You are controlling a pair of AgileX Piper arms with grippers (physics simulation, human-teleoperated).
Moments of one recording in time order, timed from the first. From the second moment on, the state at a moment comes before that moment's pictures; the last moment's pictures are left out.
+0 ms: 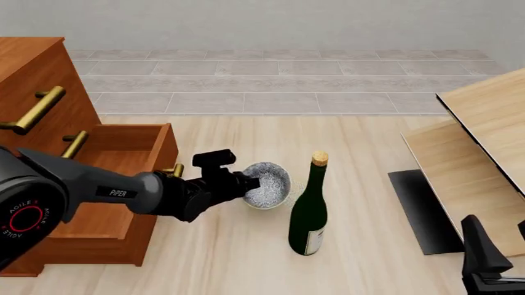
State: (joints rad) left arm -0.55 1.99 -0.96 -0.32 -0.51; right arm -0.03 0.00 -0.01 -0.02 0.04
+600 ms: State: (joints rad) left arm -0.54 1.81 -0.85 -0.30 -0.57; right arm -0.04 0.00 -0.01 -0.02 0.05
